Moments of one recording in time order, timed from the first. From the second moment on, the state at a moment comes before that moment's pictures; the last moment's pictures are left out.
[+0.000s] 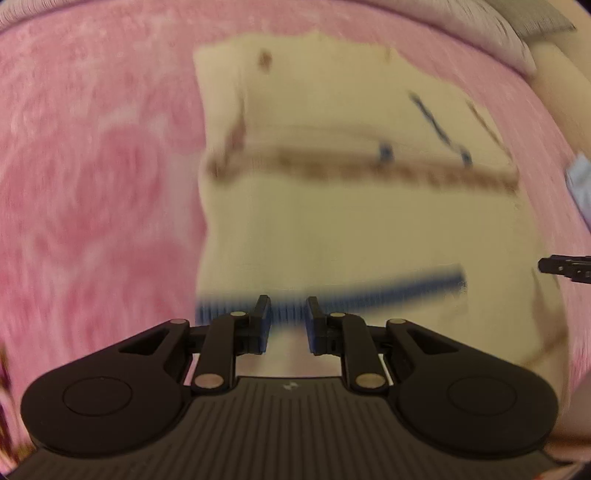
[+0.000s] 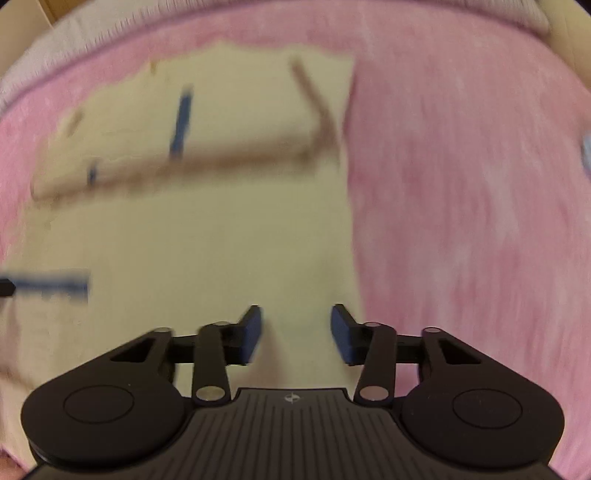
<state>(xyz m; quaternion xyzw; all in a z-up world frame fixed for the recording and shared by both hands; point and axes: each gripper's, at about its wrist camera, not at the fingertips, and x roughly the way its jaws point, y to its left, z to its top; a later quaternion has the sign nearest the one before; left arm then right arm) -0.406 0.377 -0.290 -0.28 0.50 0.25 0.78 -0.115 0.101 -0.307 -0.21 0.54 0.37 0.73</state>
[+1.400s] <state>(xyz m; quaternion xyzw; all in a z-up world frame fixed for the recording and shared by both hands) -0.475 0.093 -0.031 -0.20 0.45 0.35 0.80 -0.288 -0.098 -0.073 -0.18 0.49 0.35 0.78</state>
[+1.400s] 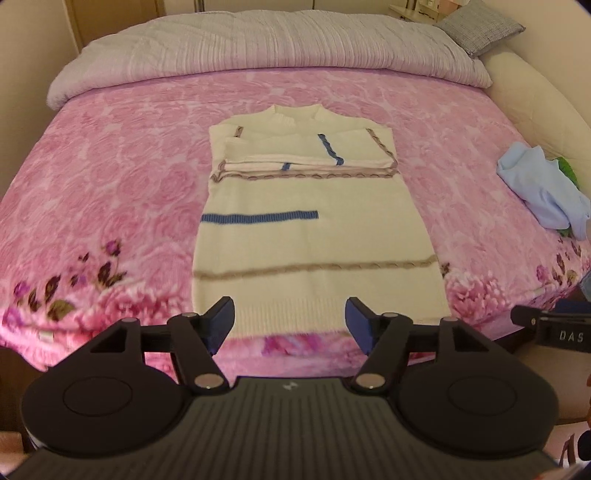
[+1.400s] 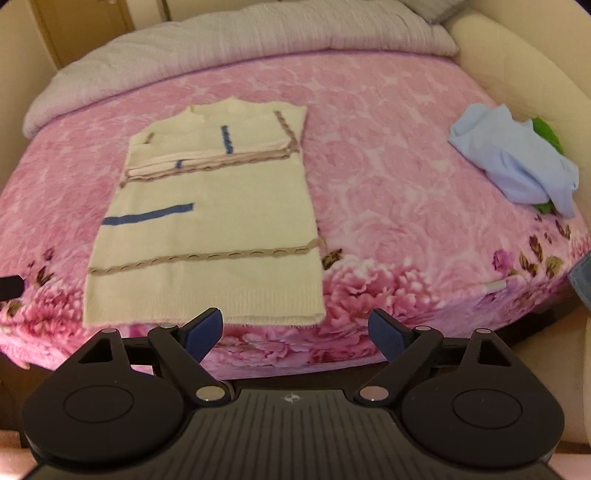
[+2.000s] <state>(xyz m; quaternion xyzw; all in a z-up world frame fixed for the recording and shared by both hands) -0.532 0.011 -0.021 -0.21 0.44 0.39 0.78 -0.331 -0.154 -0.052 -0.20 0.47 0.39 0.77</state>
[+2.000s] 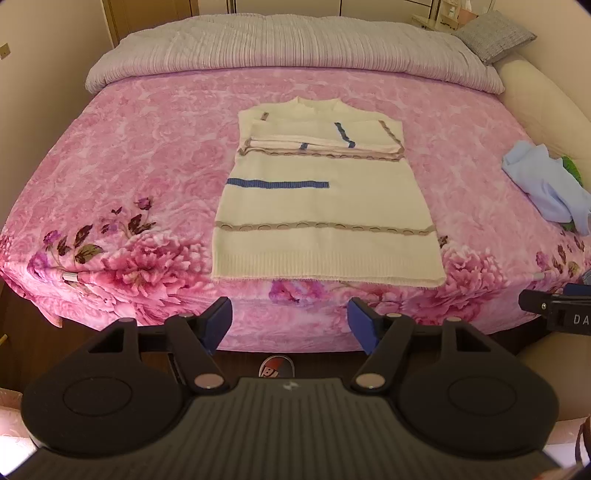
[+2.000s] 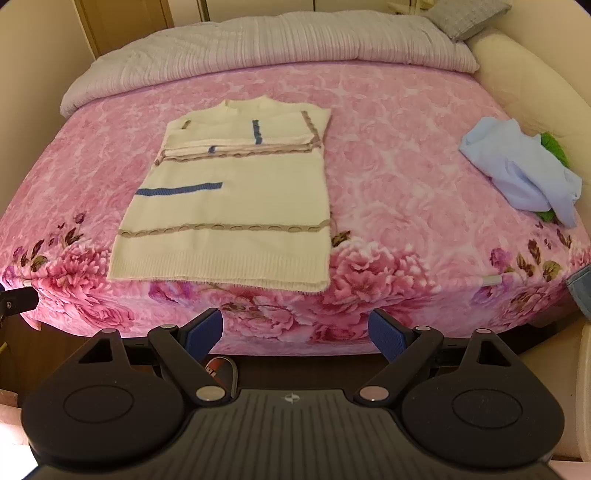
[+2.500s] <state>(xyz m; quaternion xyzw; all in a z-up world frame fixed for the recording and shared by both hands) -0.528 0.006 -0.025 -0.21 0.45 0.38 0.78 -0.333 -0.150 -0.041 -0.21 0.46 0.40 0.76</state>
